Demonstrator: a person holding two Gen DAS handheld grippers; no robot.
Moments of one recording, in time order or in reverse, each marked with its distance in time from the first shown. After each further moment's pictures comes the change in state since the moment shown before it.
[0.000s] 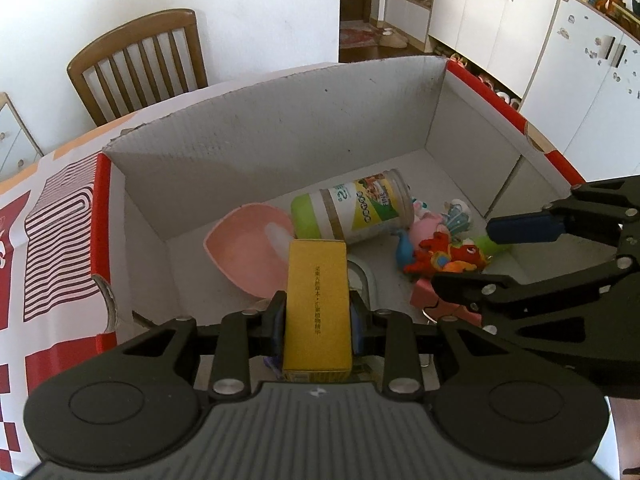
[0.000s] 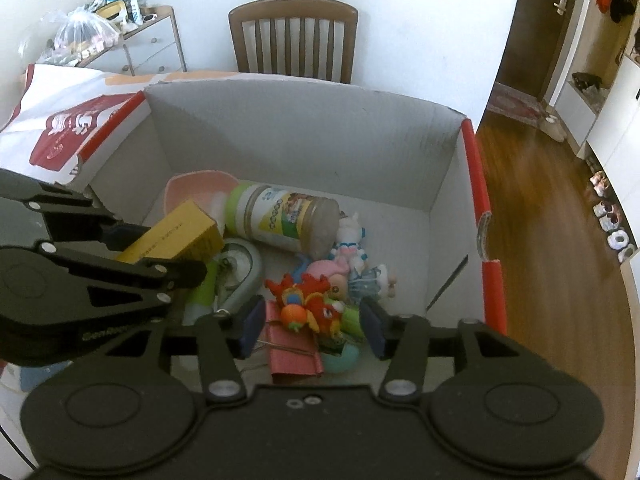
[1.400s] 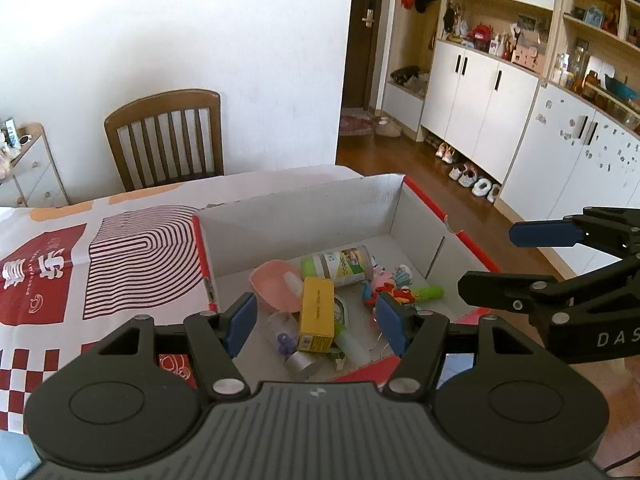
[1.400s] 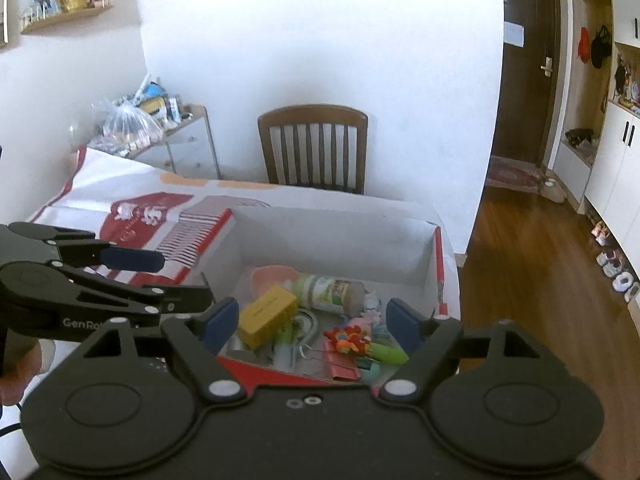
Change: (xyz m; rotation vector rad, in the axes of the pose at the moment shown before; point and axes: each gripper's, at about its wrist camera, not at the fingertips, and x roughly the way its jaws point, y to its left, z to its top) left arm -0.145 0.012 -0.039 -0.072 -0.271 -0.037; right arm -0.133 0.026 -0.019 0.023 -0.300 0.060
